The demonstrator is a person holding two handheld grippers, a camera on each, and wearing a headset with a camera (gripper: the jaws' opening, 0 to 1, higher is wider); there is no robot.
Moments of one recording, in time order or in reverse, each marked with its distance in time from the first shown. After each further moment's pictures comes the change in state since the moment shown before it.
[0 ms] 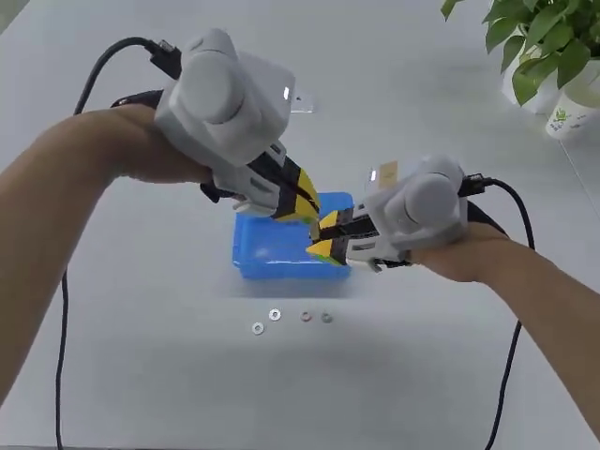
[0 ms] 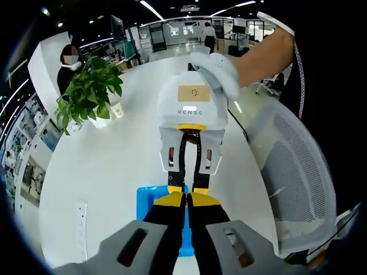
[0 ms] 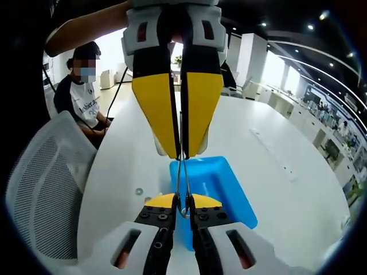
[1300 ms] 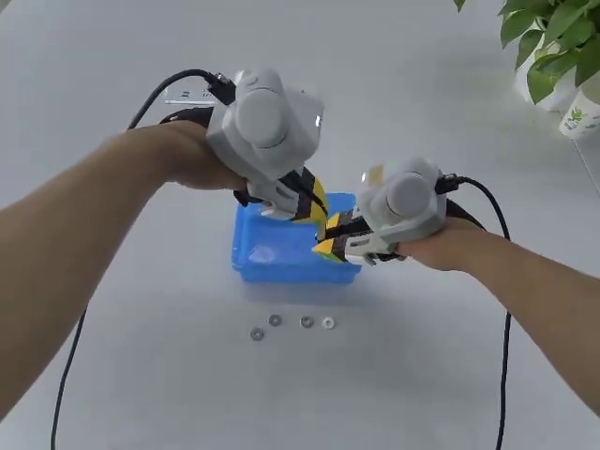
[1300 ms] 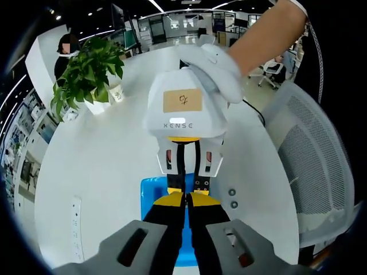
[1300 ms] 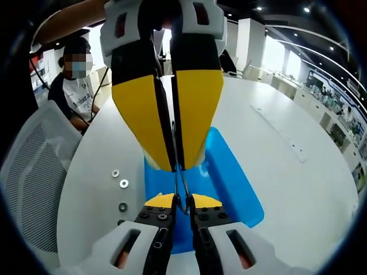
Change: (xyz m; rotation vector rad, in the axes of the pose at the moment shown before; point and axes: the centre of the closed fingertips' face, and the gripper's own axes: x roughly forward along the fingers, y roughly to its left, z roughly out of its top) left arm 0.051 0.031 -0.038 -0.006 0.060 -0.014; right arm 0.041 -0.031 -0.051 0.065 0.084 0.042
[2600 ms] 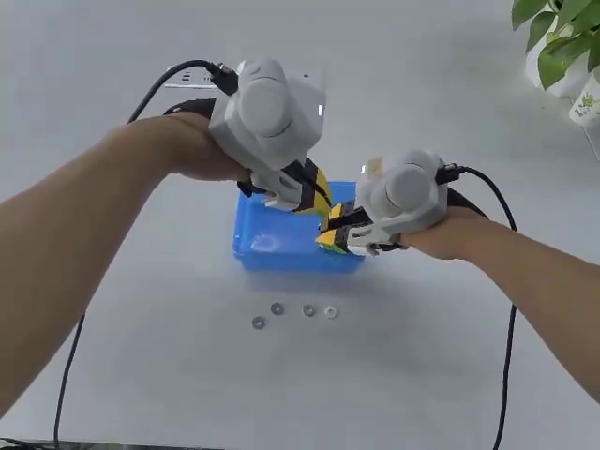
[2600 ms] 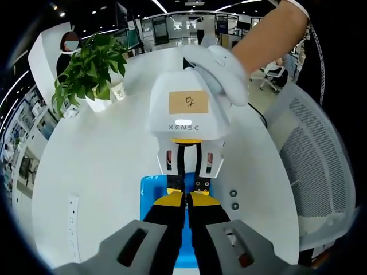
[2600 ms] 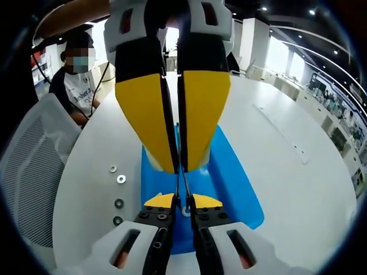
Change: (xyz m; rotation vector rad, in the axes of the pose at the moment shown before) left arm 0.001 0.002 -0.002 -0.027 -0.017 0.005; right arm 0.001 -0.001 -0.001 -0.034 0.014 0.006
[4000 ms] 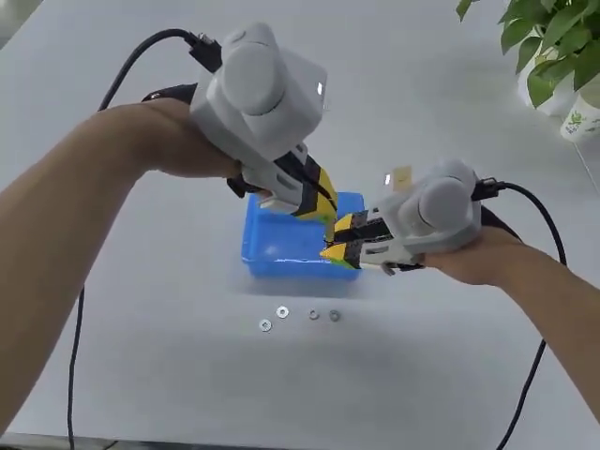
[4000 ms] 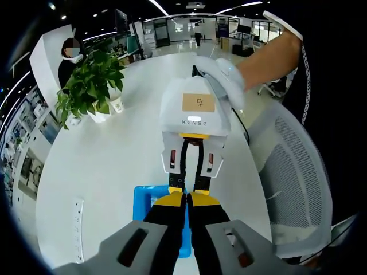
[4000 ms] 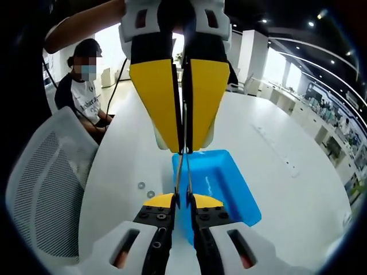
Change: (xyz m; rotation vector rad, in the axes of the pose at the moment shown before) left arm -0.048 -0.044 0.044 -0.009 -0.017 -0.002; right arm -0.046 0.047 0.035 -0.024 -0.068 -0.035
